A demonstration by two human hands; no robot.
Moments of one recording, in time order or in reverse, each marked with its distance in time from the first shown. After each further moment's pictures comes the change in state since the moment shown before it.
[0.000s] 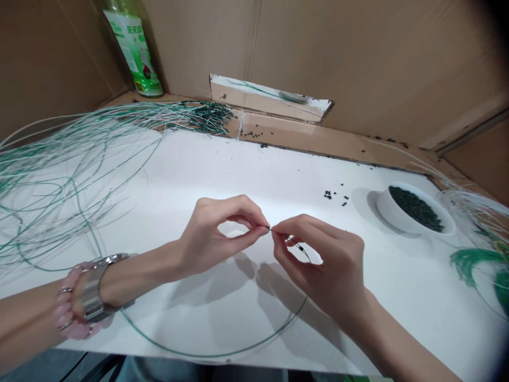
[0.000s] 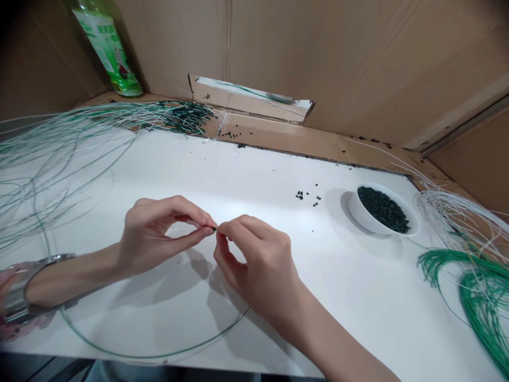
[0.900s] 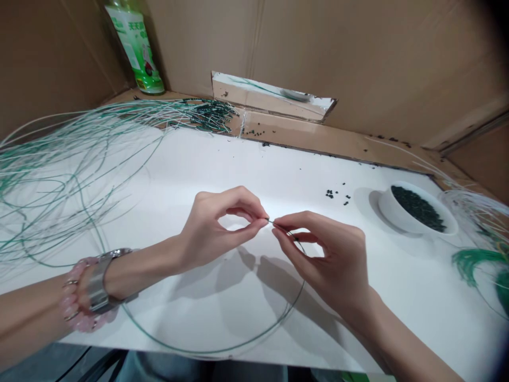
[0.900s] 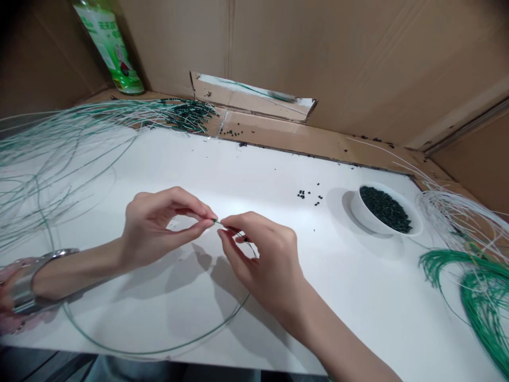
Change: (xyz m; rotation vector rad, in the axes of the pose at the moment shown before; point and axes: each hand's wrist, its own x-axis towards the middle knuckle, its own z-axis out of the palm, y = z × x) left_hand 0.001 -0.004 -0.002 -0.006 0.037 -0.012; right_hand -0.003 0.005 -0.001 0.188 -0.017 0.164
